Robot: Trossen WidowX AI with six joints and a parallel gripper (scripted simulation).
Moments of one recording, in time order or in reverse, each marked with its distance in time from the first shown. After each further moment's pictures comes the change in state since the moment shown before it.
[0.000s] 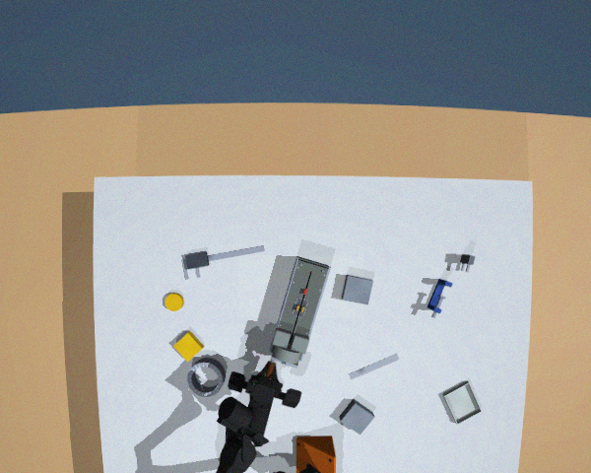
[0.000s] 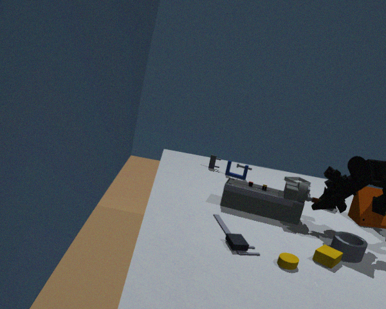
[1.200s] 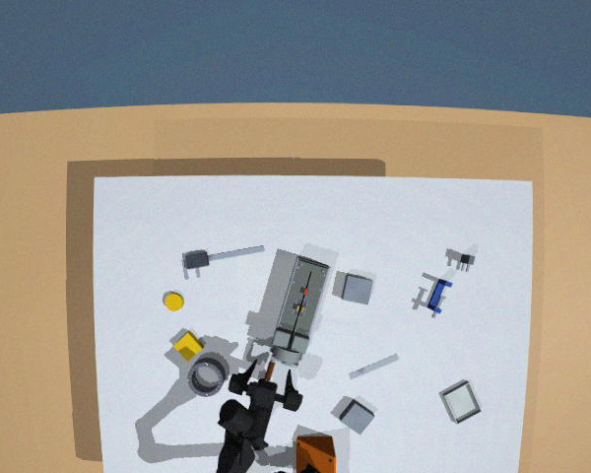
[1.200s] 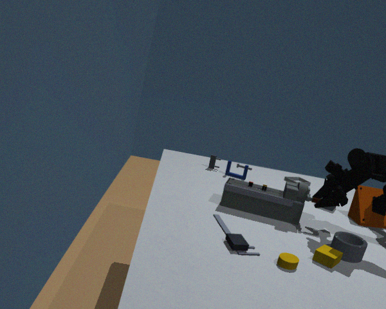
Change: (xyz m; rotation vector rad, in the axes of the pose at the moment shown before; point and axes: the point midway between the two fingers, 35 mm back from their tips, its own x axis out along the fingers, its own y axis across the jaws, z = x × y) arm -0.013 -0.004 0.013 0.005 0.010 -0.013
